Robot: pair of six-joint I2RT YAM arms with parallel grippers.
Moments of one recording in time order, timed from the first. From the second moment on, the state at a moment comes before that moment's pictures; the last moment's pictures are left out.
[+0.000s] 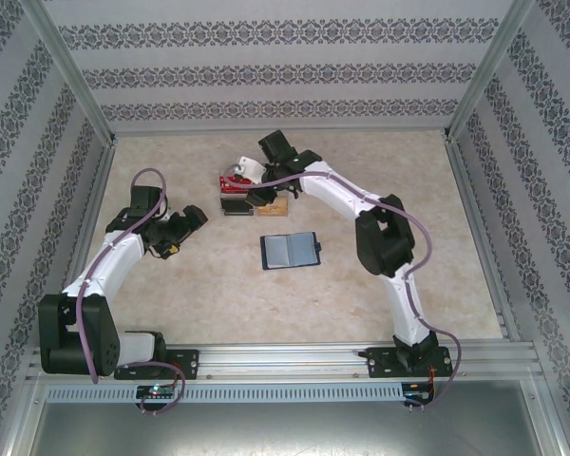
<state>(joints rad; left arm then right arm) 0.03 1.29 0.83 -0.57 0.34 -0.69 0.61 2.20 1.94 -0.65 -0.34 -0.53</state>
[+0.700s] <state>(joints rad) -0.33 1.49 0.92 -0.48 0.40 -0.74 0.57 1.59 1.05 -0.50 -0.09 0.48</state>
